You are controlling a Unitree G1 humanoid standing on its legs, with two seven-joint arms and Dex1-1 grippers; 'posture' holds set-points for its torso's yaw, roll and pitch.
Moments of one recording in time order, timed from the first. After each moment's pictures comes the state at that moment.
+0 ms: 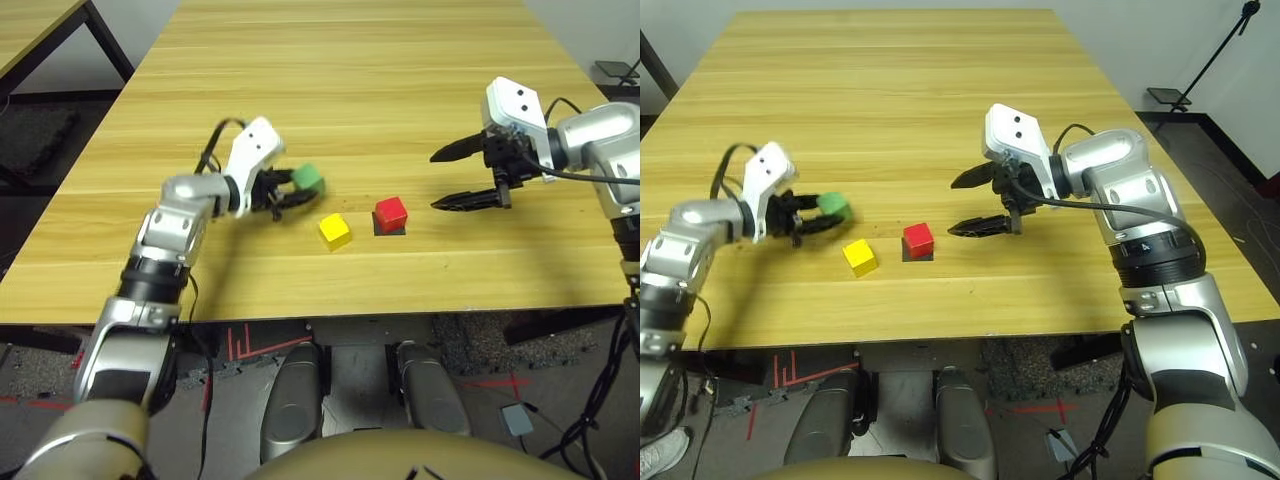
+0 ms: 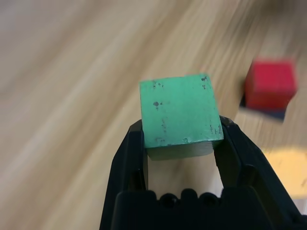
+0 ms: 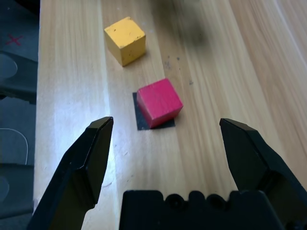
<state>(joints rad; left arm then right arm) -0.75 0.59 -0.13 0.14 -0.19 0.58 -1.01 -0.80 -0.78 0.20 0.21 0.20 0.43 1.49</state>
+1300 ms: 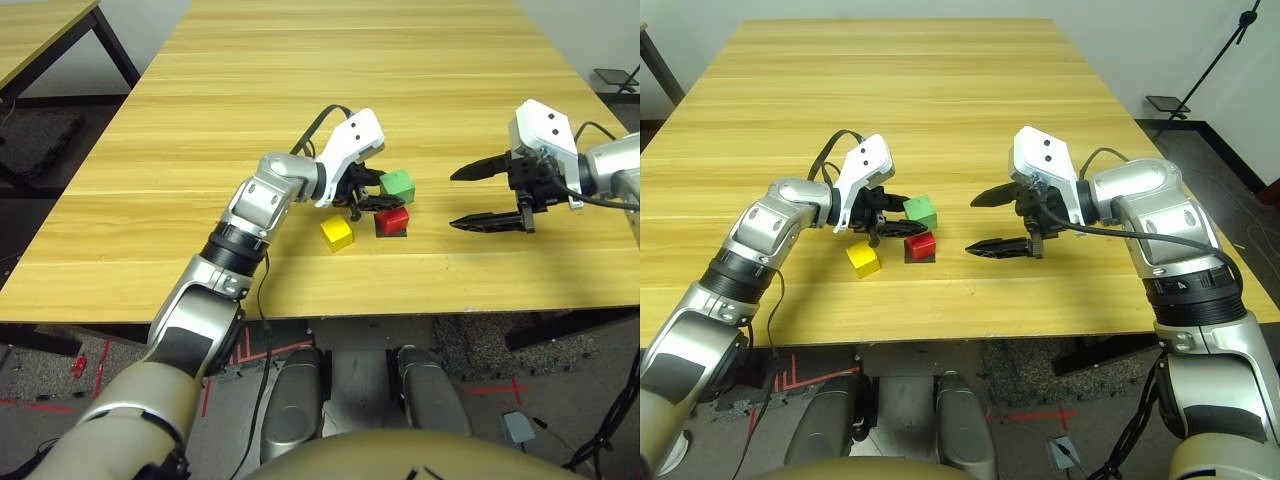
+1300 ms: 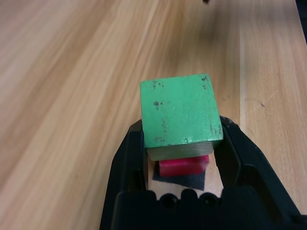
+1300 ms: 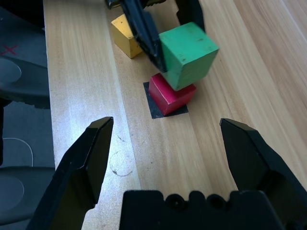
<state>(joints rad) -0.76 0.33 -0.32 0.26 -0.15 0.56 -1.01 -0.65 -0.86 0.15 0.04 0.28 0.52 1.40</state>
